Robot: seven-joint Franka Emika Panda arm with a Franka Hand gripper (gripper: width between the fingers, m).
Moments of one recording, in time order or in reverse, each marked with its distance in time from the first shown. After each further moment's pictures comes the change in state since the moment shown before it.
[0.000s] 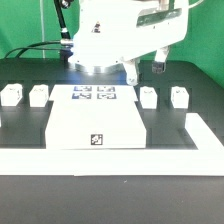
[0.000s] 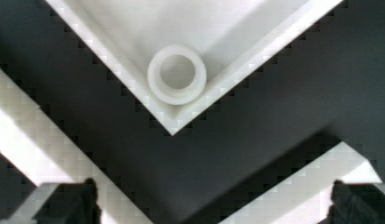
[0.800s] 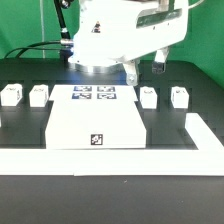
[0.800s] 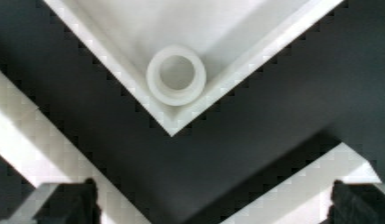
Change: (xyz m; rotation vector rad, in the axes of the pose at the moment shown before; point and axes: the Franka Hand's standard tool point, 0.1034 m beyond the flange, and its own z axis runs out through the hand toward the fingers) arm 0.000 0.000 0.001 0.002 -0.001 0.000
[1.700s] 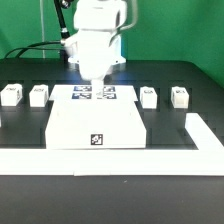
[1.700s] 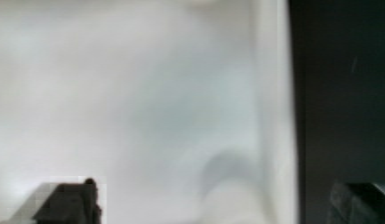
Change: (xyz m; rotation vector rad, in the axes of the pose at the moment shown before) arm -0.138 -0.043 0.073 0.001 0.017 -0.568
